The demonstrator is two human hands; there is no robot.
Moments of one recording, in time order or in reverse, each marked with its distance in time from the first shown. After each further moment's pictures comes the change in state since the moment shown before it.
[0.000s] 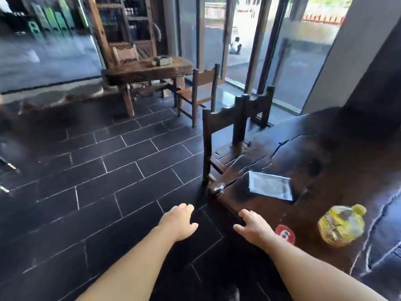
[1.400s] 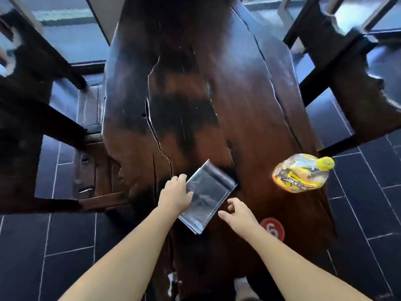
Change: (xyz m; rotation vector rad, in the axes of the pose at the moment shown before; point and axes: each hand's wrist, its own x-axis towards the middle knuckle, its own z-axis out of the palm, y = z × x) left_hand 0.495 0.257 0.055 0.229 -0.458 0.744; right_hand 0.228 0.139 -0.025 0.934 0.298 1.053
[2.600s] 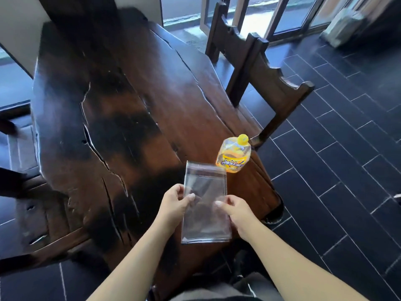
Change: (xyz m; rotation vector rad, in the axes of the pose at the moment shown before) left_hand -0.075 0.113 0.027 -0.864 -0.151 0.153; right_hand -0.081 0.076 -0.053 0.915 0.225 0.071
